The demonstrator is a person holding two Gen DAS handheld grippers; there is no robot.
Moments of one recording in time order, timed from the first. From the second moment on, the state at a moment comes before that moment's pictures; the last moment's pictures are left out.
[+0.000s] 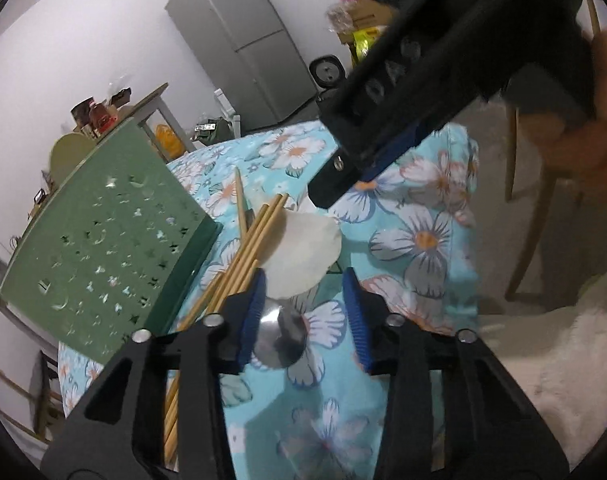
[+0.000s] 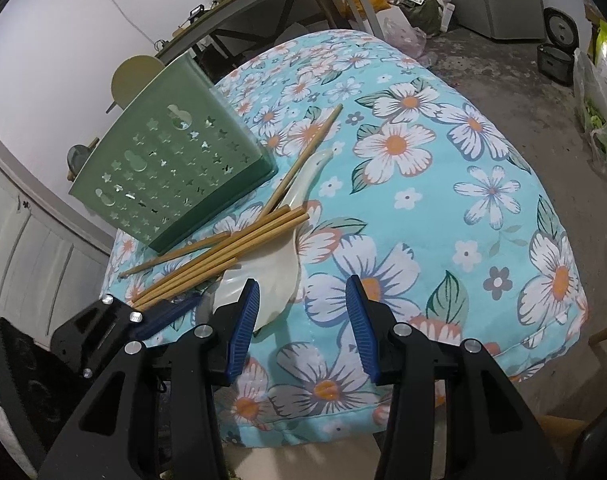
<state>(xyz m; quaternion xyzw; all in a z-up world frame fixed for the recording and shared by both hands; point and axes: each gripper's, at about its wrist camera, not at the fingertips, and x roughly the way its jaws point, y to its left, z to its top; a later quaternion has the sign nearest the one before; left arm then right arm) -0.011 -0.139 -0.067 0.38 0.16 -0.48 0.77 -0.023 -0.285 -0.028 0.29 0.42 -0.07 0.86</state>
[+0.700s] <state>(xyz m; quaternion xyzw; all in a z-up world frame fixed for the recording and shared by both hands) 0.005 -0.154 -0.055 0.34 0.16 -0.49 0.79 -0.028 -0.297 -0.030 0.31 0.41 -0.08 0.86</state>
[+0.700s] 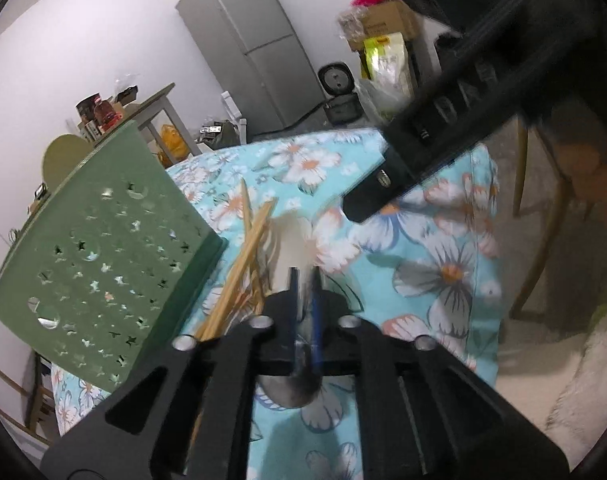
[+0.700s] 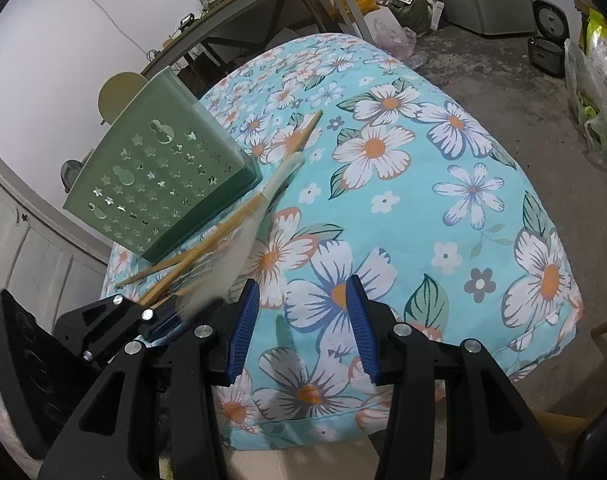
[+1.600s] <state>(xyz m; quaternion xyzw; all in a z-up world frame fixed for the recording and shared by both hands) 0.058 -0.039 0.054 -0.03 0.28 -0.54 0.79 -0.043 -0.286 -0.022 0.33 0.38 -0.03 0.86</state>
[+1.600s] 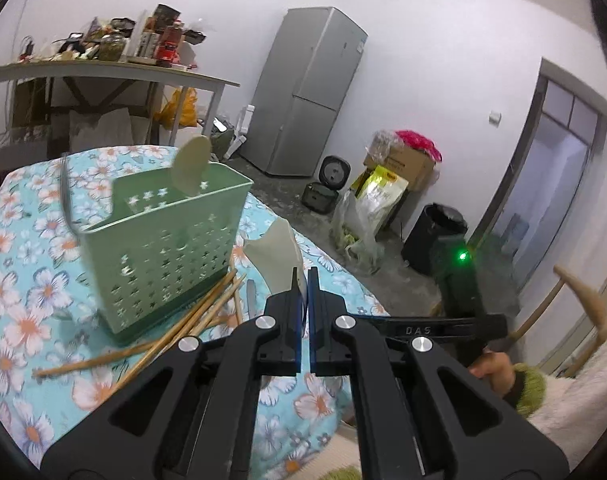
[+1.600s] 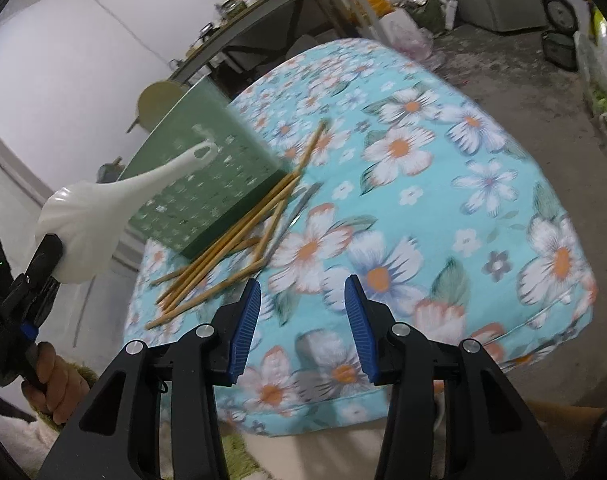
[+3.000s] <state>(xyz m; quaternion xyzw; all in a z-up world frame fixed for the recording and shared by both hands) 0.088 0.056 0.098 -0.13 0.27 -0.47 0.83 -0.005 -0.252 -0.085 0.51 0.39 0.11 0.76</state>
